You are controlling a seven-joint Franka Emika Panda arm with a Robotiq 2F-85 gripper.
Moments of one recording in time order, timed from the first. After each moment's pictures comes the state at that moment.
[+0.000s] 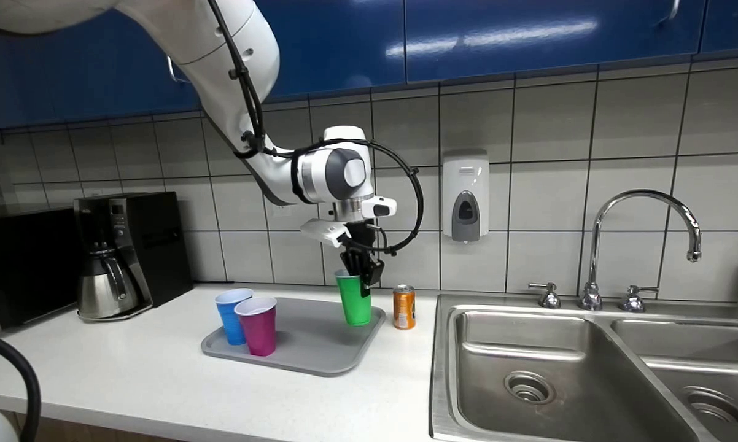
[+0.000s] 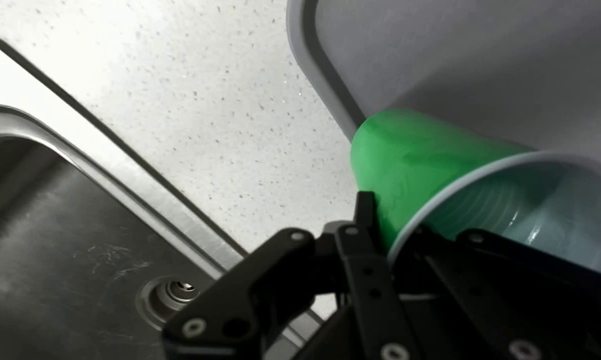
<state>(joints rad) -0.02 0.28 -0.19 -2.01 0.01 2.38 0.43</state>
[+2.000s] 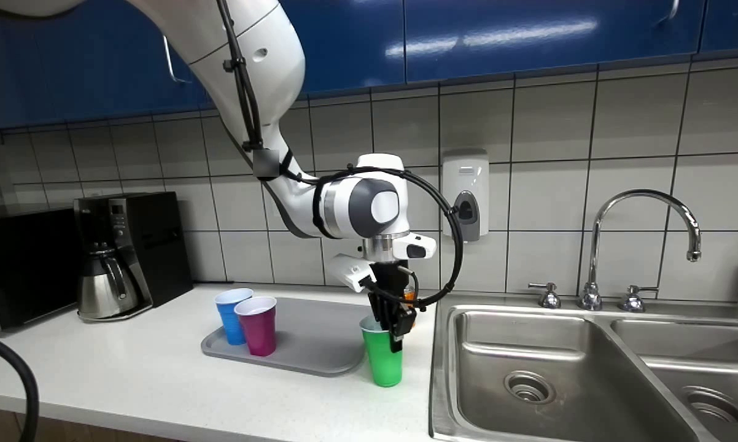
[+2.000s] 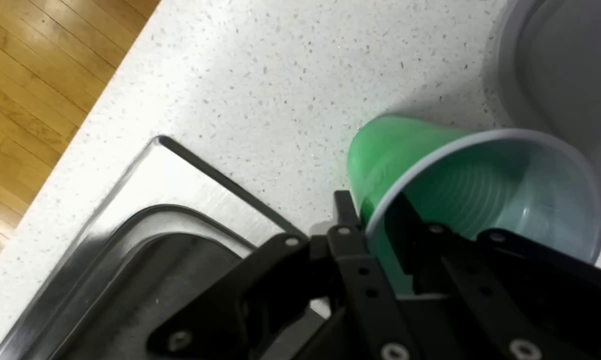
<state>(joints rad) -0.11 0.24 -0.26 -2.23 0.01 2.45 0.43</state>
